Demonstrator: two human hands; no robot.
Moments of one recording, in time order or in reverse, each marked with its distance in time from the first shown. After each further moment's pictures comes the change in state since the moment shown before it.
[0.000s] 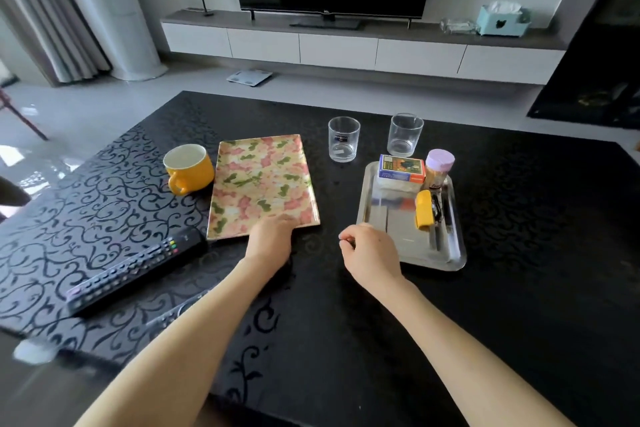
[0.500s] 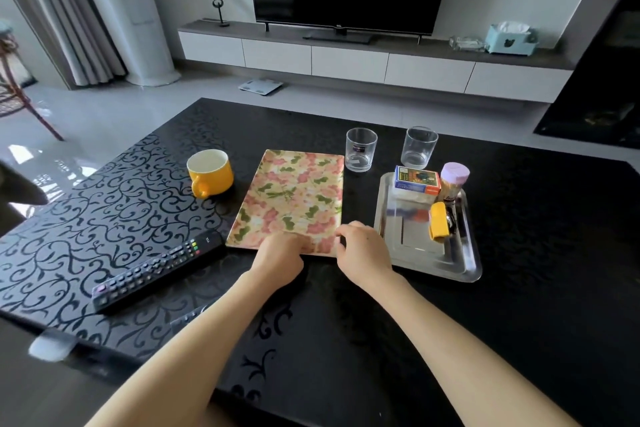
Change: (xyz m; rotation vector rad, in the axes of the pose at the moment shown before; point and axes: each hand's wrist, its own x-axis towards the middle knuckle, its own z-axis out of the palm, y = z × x) left_hand -0.018 -0.021 -0.003 -0.145 -0.085 0.003; right_hand 0.018 -0.031 0.019 -0.095 -0.048 -0.099
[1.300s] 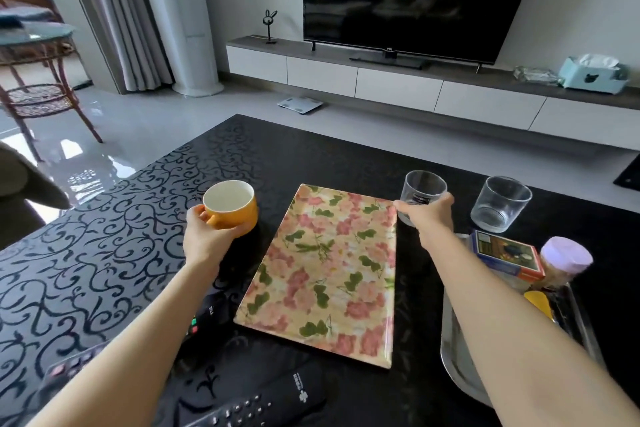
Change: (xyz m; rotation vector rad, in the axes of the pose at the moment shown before) left_hand 0.094 -0.148 -0.053 -0.930 0.663 -0.744; right_hand 0.237 0.058 0.013 0.661 0.243 0.693
